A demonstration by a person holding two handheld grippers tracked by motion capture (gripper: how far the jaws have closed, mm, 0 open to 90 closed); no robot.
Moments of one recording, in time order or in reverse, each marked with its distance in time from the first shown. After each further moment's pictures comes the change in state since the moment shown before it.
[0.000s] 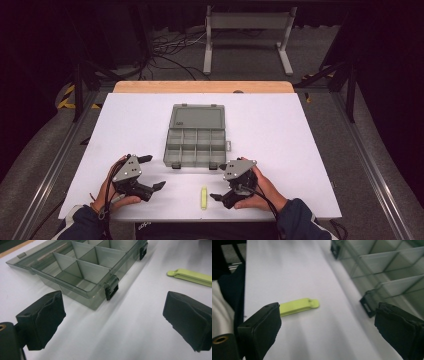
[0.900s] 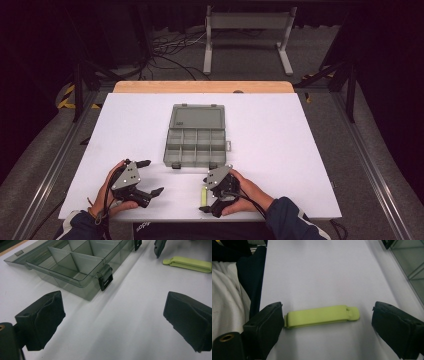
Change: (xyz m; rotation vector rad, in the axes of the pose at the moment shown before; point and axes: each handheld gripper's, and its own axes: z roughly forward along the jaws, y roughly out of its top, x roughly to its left) left arm -0.009 -0.008 -0.004 0.014 0.006 0.040; right arm 0.013 0.007 0.044 0.102 0.177 -0.086
